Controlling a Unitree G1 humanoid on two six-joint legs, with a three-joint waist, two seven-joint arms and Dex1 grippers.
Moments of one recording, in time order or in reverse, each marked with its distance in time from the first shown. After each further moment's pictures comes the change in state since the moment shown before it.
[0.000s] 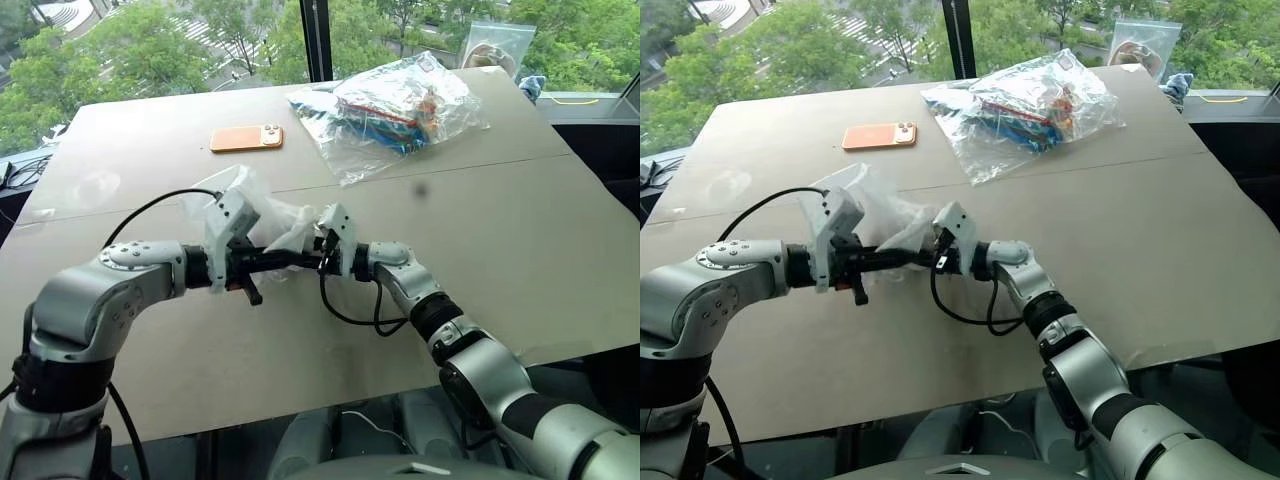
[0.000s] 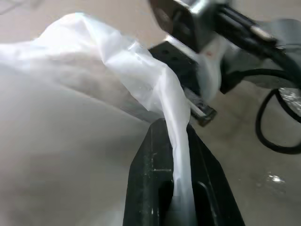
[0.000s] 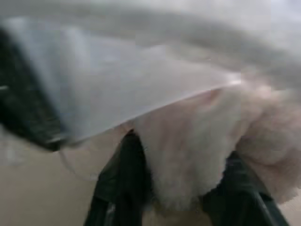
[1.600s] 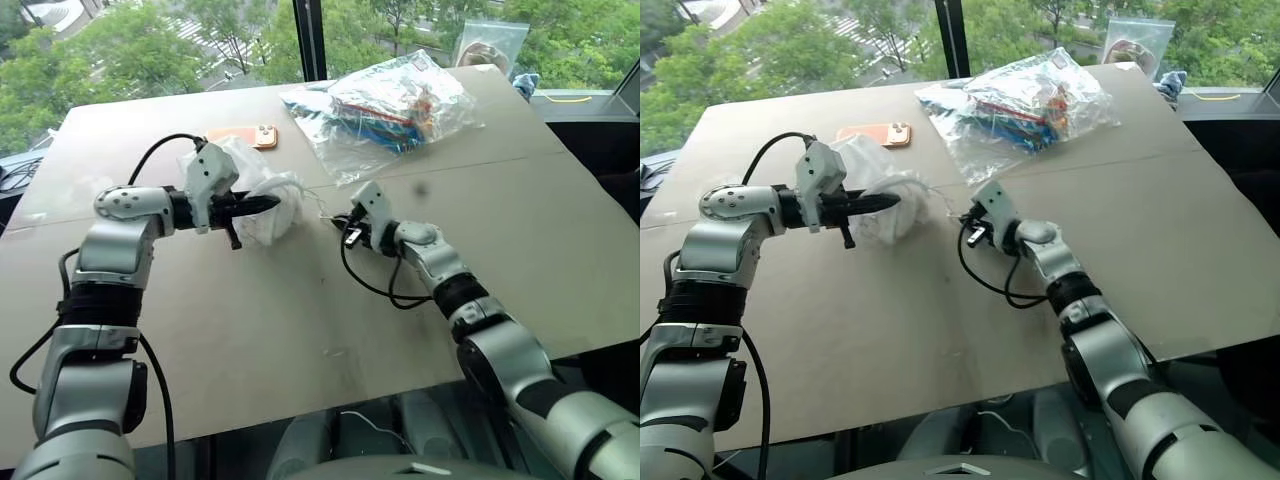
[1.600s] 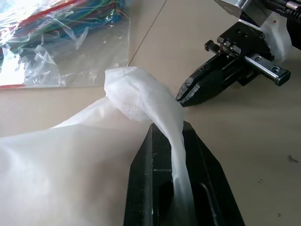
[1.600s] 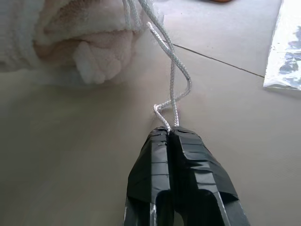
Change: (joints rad) left arm -0.313 -0.096 -0.092 0.613 0.362 -0.665 -0.348; right arm 0.058 -0.193 -0.146 -0.173 -0.066 0.254 -0.166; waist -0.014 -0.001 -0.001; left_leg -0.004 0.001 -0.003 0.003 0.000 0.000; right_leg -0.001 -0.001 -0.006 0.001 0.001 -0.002
